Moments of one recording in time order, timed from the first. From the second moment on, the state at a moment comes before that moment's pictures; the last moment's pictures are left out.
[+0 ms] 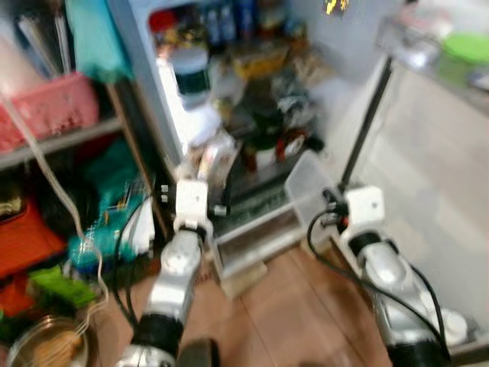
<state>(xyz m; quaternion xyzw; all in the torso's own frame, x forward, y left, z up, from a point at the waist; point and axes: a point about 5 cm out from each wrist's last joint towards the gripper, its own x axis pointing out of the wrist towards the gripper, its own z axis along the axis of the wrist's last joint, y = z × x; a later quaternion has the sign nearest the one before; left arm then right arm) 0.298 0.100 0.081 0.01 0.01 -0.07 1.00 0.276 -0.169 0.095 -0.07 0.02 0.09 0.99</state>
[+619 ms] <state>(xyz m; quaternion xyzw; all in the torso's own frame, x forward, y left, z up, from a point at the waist) 0.298 0.112 0.087 0.01 0.00 -0.05 1.00 0.277 -0.159 0.092 -0.06 0.02 0.11 0.99</state>
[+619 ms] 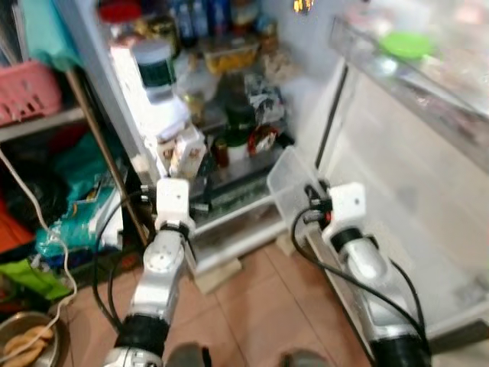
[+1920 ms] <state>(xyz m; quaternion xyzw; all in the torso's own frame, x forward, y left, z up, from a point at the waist) 0.280 0.136 0.089 0.00 0.00 -0.02 1.00 0.284 -0.154 0.104 -0.04 -0.01 0.12 0.99</state>
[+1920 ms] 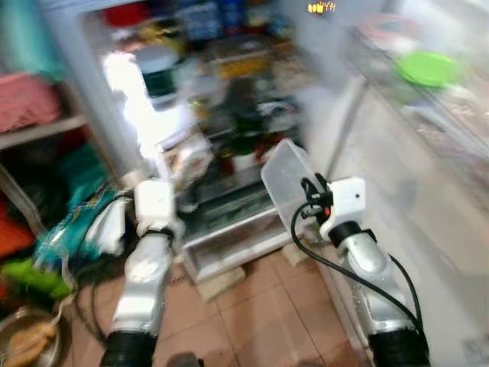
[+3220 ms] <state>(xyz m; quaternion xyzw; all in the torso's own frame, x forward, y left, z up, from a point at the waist) 0.246 0.153 0.087 0.00 0.05 -0.02 1.00 0.307 -0.154 0.114 0.00 -0.05 0.06 1.00</state>
